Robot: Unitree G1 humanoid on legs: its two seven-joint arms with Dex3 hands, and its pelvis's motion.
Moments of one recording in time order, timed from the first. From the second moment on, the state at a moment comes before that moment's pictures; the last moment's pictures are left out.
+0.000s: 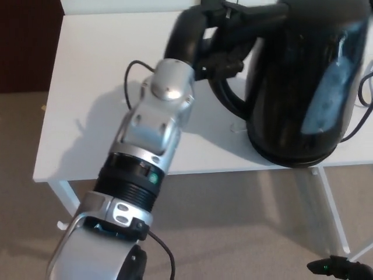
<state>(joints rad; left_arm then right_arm) -0.85 -0.09 -0.02 0.51 0.02 0.33 0.08 -0.01 -0.37 0.15 0.91 -0.25 -0.31 0.01</state>
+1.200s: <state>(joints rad) -0.87 0.38 -0.04 0.31 0.00 0.47 0.02 -0.05 -0.36 0.15 0.93 -0.25 -0.32 0.05</state>
